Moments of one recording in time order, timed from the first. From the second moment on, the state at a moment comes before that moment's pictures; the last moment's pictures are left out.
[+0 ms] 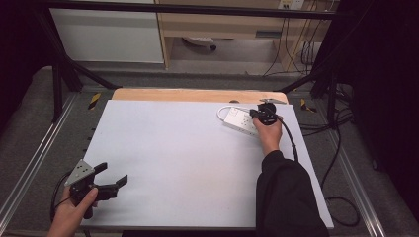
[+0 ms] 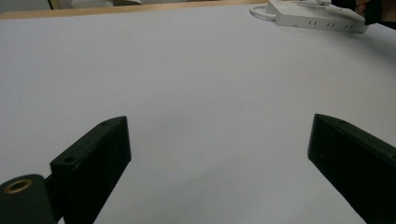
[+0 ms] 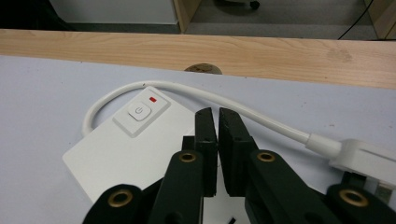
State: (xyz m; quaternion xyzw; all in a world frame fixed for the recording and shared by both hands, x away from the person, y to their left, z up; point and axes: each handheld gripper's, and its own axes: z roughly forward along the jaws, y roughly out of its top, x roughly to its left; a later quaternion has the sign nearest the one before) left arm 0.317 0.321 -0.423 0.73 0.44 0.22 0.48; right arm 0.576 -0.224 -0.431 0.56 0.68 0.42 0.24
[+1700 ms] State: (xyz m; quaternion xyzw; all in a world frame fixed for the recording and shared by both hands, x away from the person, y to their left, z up) left arm 0.317 0.319 -0.423 0.73 0.43 0.22 0.48; right arm 0.585 -0.203 -0.445 0.57 0.66 0.42 0.25
